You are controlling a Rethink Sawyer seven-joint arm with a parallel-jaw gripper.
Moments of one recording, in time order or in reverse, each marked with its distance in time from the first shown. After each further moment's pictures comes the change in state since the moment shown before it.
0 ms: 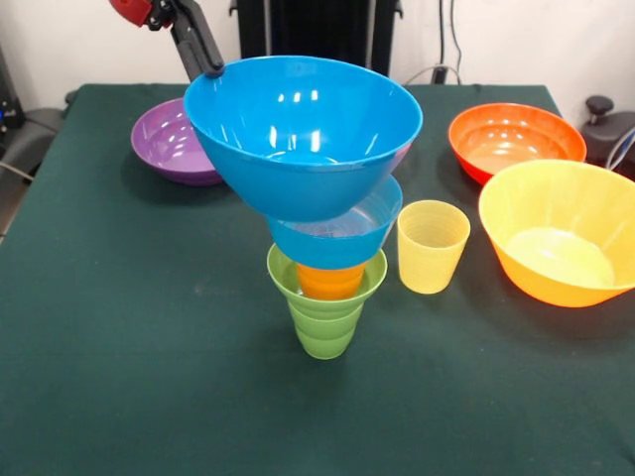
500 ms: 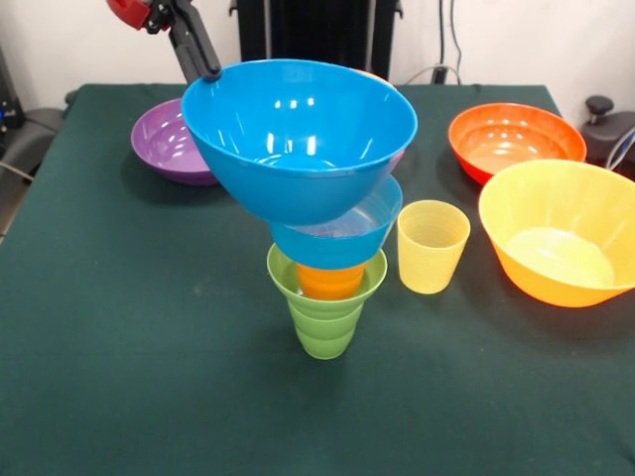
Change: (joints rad) arm 0.001 0.000 -0.009 0.000 0.000 0.000 0.000
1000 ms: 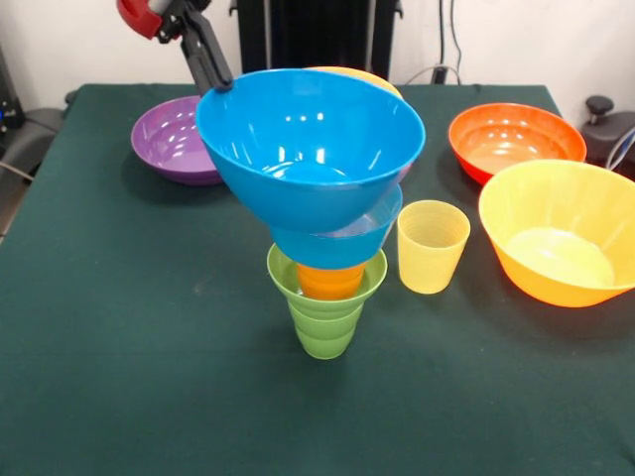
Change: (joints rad) arm 0.026 0.000 -0.030 0.000 0.000 0.000 0.000
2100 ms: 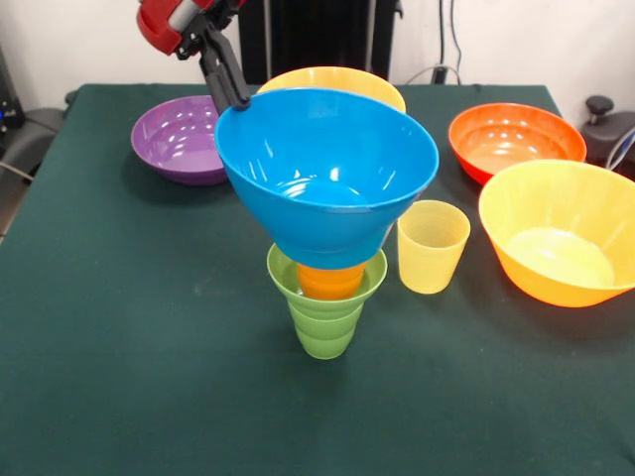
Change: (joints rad) arm 0.042 -0.001 -0.040 0.000 0.000 -0.053 0.000
